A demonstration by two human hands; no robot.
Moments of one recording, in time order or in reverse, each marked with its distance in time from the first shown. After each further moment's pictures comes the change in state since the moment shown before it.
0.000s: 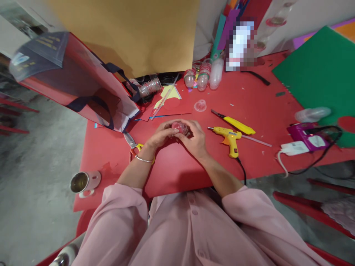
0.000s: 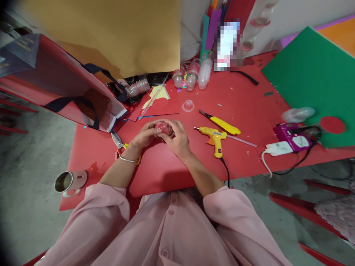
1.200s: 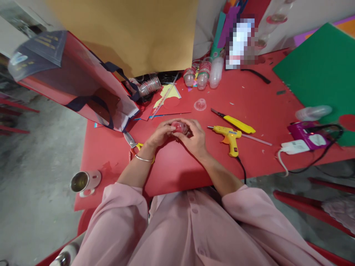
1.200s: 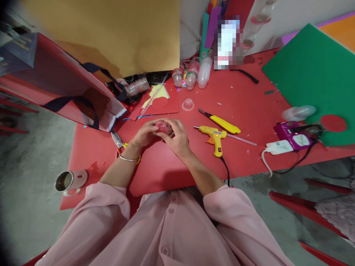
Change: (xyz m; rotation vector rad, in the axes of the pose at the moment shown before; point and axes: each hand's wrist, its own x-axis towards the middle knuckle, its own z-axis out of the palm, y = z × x) left_hand 0.002 -0.001 -0.001 -0.050 -0.041 0.022; right_hand 0.001 -0.005 -0.002 -0.009 -0.033 0.044
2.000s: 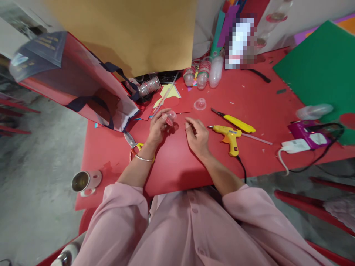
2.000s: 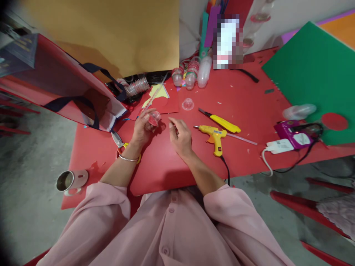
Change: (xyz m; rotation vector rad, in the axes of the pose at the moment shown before) left_hand 0.007 0.002 0.006 0.042 0.424 0.295; right_hand -0.002 0.007 -0.004 -0.031 0.090 0.056
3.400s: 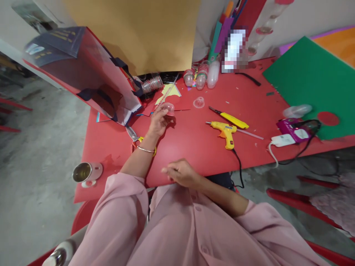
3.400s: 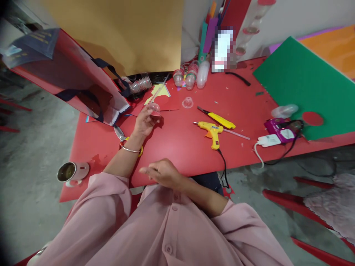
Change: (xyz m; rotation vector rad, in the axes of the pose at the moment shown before) left_hand 0.007 0.003 -0.010 -0.111 -0.049 -0.046; right_hand -0.106 -0.083 -0.008 0.276 -0.849 0.261
